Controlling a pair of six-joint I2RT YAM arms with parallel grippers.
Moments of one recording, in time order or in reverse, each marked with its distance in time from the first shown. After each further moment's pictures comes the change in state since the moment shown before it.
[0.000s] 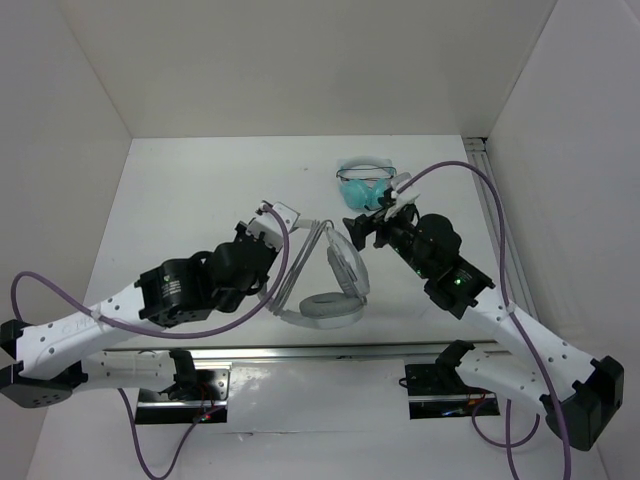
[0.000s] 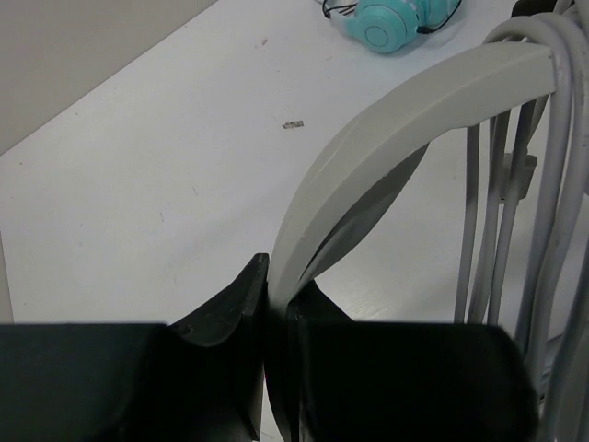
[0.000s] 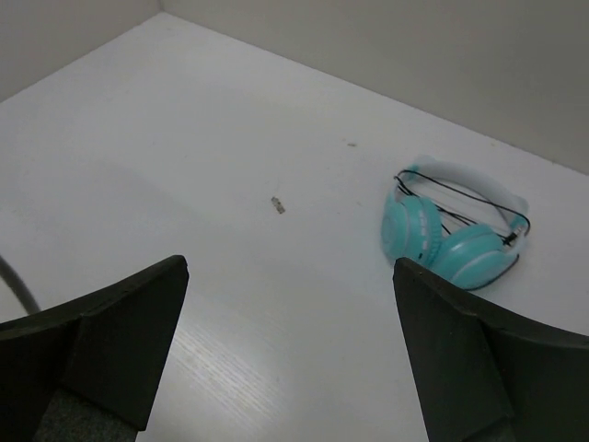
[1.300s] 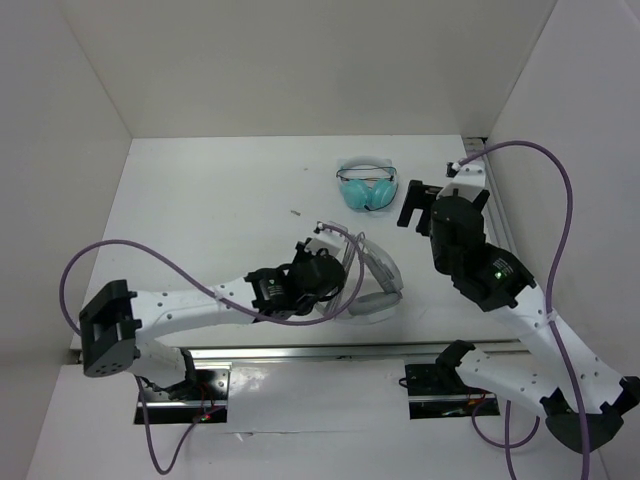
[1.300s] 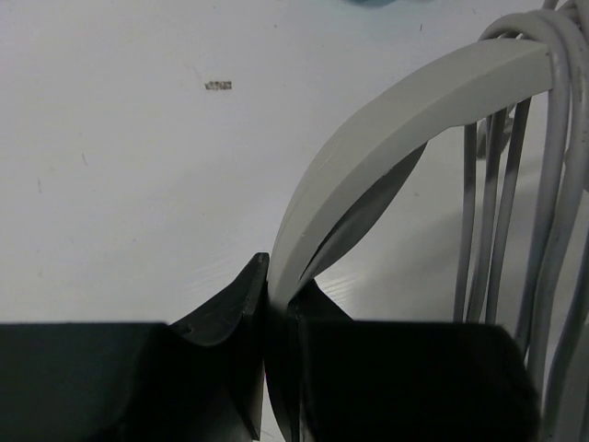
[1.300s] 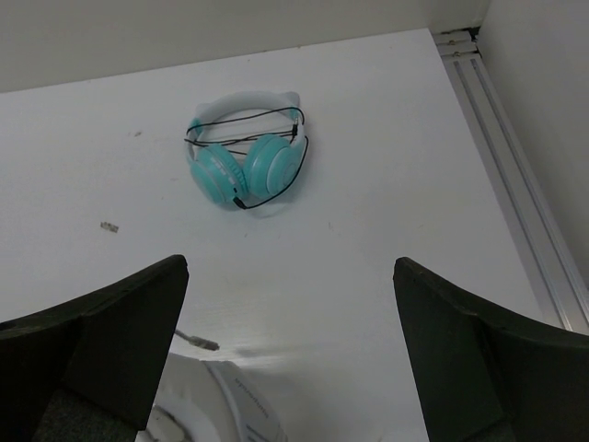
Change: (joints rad) left arm 0.000 0.371 -0.209 0.427 -0.070 -0.212; right arm -0.020 -0.007 0.356 -0.657 0.679 0.331
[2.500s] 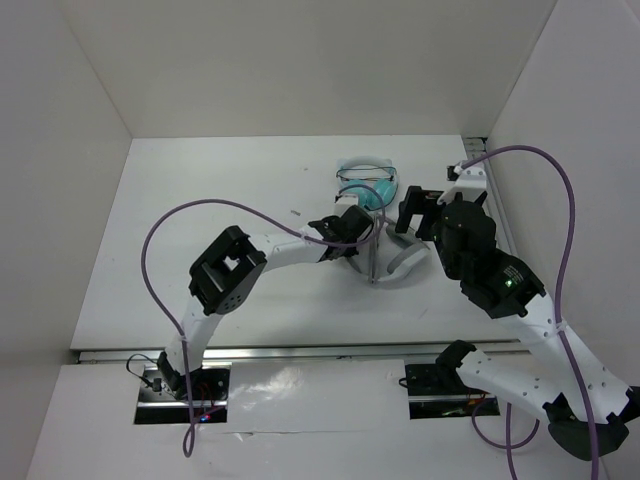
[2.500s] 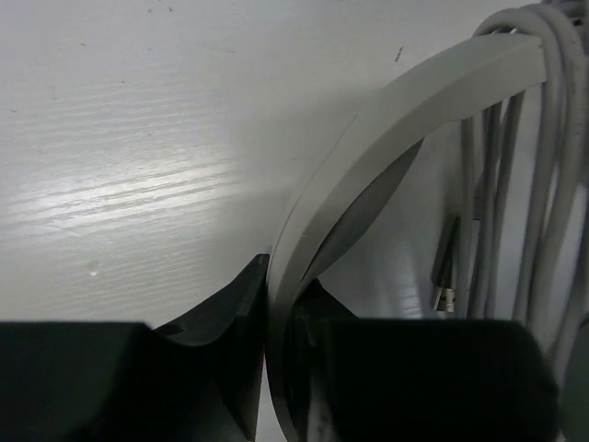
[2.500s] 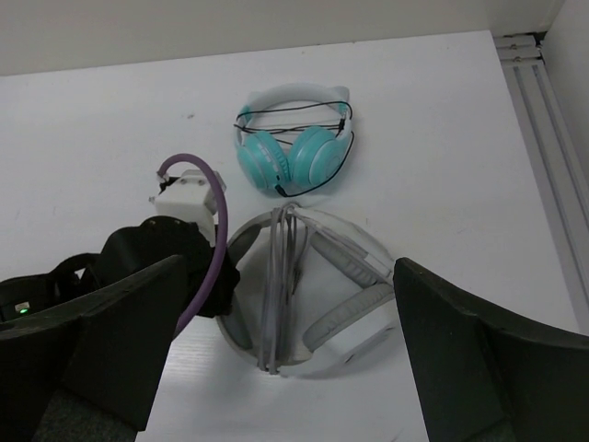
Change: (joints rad) left arm 0.306 0.749 0.505 0.039 0.441 -0.321; right arm -0.005 -0.056 -0.002 -0.008 -0.136 -0.019
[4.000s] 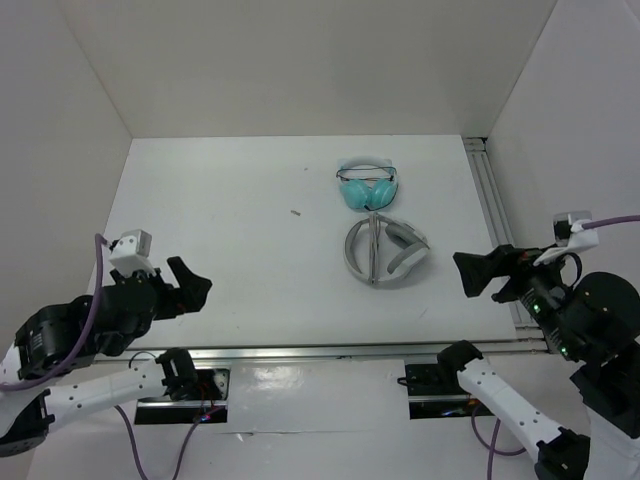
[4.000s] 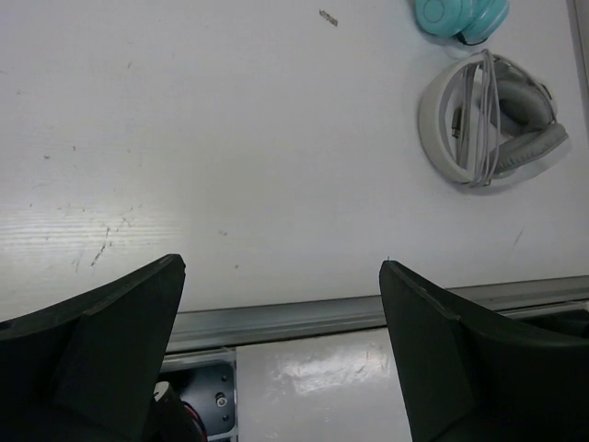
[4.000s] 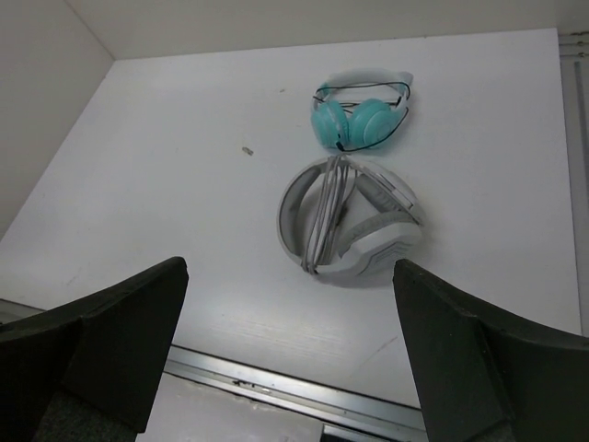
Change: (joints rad) left arm -0.193 -1.621 -0.383 -1.011 -0.289 -0.274; right arm -0.216 -0.252 0.391 -0.549 -0.454 -0.005
